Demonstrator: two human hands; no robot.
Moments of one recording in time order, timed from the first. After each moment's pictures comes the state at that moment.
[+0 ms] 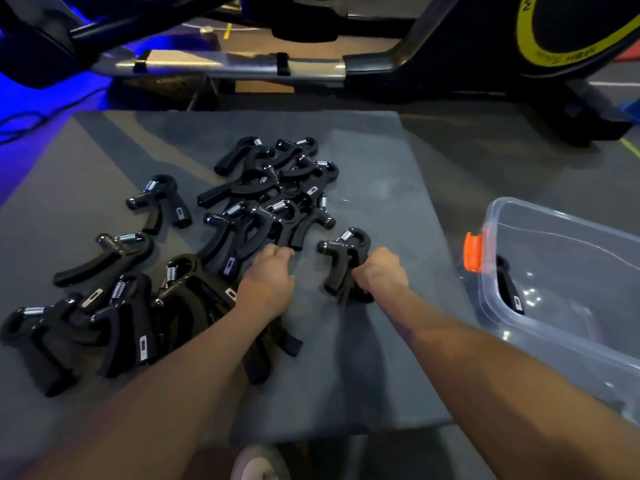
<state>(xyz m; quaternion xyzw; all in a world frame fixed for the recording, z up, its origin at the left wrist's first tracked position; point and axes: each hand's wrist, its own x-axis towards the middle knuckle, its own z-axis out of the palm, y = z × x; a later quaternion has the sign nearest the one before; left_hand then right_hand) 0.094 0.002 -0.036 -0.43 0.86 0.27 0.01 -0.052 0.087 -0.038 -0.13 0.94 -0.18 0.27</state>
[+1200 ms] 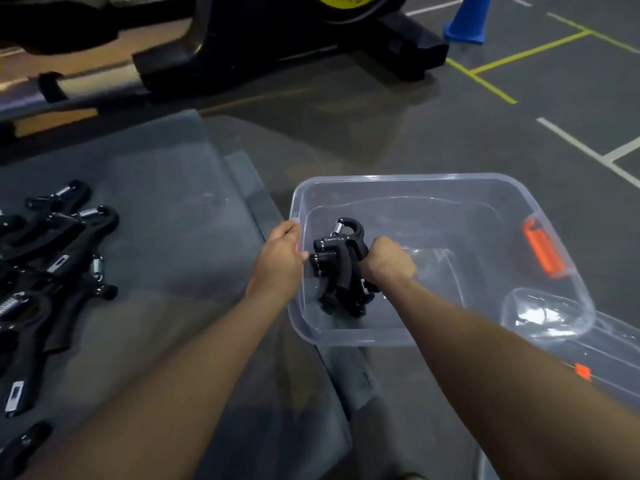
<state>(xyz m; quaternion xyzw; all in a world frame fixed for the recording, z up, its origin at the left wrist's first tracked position) -0.204 0.162 -0.055 -0.24 0.92 0.32 0.00 -0.298 0.290 -0.089 -0.01 0.96 -0.18 0.22</state>
